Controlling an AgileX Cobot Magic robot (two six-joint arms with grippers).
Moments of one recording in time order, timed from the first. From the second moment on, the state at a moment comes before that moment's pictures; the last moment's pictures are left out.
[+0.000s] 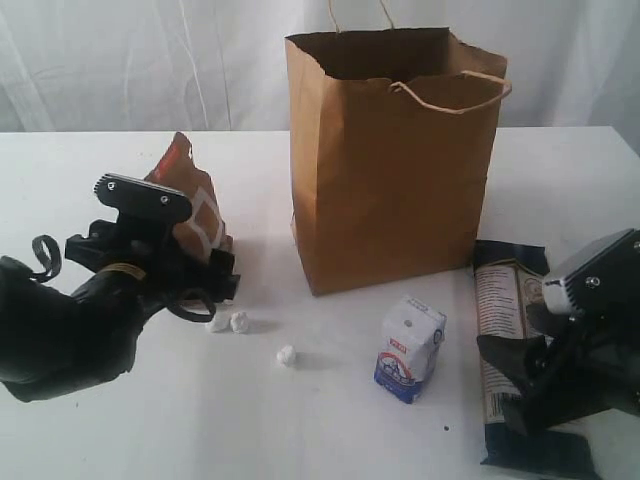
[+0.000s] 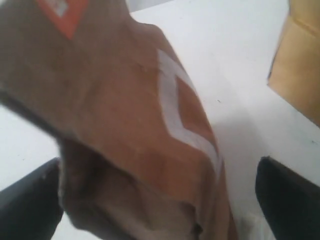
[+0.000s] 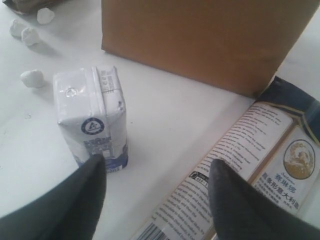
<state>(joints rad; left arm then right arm) -0.72 1.80 -0.66 -0.82 -0.79 0.57 0.18 1.06 -0.26 -1.25 -0.33 0.99</state>
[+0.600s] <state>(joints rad) -0.72 1.84 -0.66 -0.86 -0.83 0.52 0.18 1.06 -0.26 -1.25 -0.34 1.05</state>
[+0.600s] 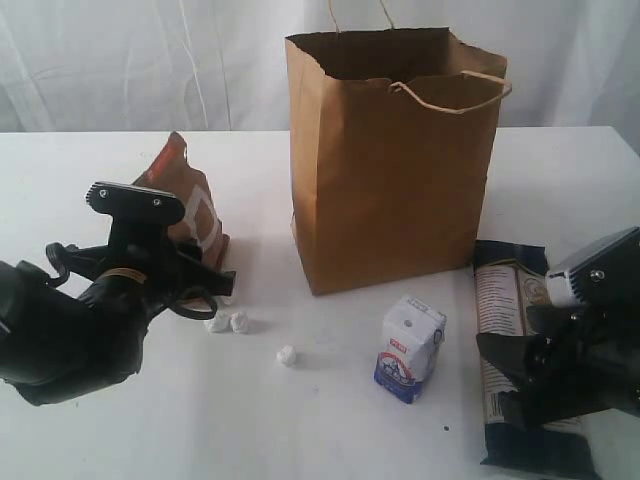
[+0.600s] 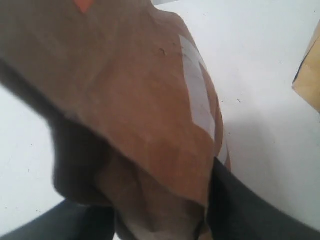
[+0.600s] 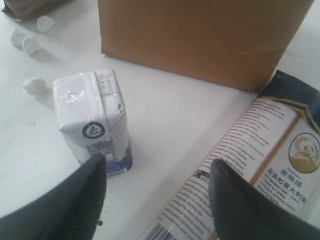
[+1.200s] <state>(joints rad) -0.72 1.82 -0.67 -0.96 -0.84 0.51 0.18 1.06 -0.26 -1.25 -0.34 1.07</state>
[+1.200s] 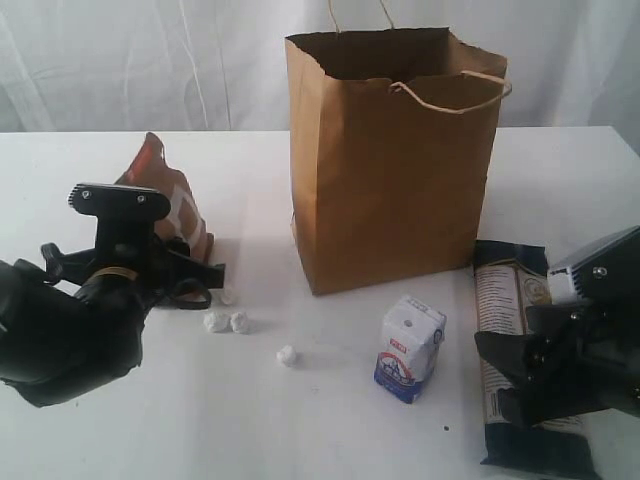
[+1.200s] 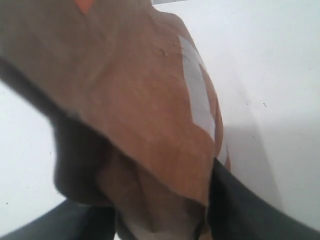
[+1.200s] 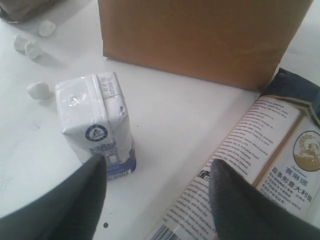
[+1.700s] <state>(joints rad) -0.72 1.66 -0.67 -0.96 -0.82 0.62 0.18 1.06 -0.26 -1.25 -0.34 1.08</state>
